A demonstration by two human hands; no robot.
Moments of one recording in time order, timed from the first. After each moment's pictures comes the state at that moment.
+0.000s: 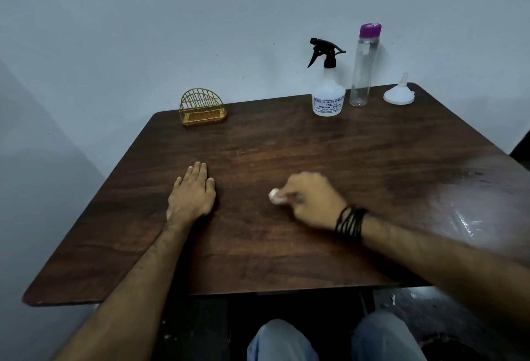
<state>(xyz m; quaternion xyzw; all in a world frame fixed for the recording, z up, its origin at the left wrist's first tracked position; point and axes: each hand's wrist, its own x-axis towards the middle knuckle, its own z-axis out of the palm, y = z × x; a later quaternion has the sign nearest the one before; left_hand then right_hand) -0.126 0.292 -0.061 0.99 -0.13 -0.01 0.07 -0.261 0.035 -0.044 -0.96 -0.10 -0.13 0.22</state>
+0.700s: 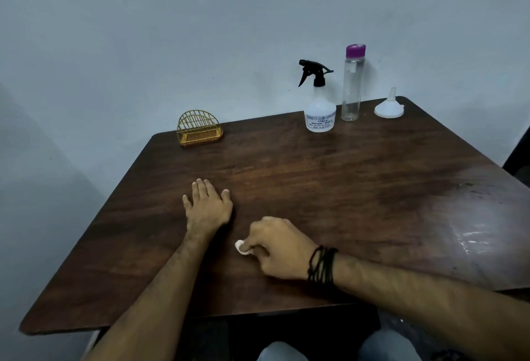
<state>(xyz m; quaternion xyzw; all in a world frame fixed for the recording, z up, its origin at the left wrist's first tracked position) -0.132 0.241 -0.056 0.99 -0.04 -0.04 0.10 -0.287 0.089 -0.038 -0.95 -0.20 -0.09 0.24</state>
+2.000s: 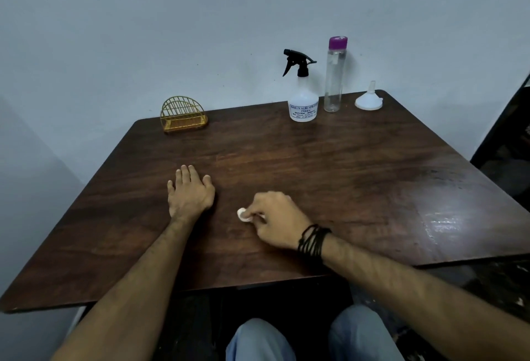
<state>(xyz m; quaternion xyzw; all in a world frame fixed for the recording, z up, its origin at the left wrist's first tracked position) -0.141 0.240 -0.058 0.99 -0.04 -0.01 0.09 -0.292 0.063 -0.041 -0.96 -0.09 -0.10 0.25</state>
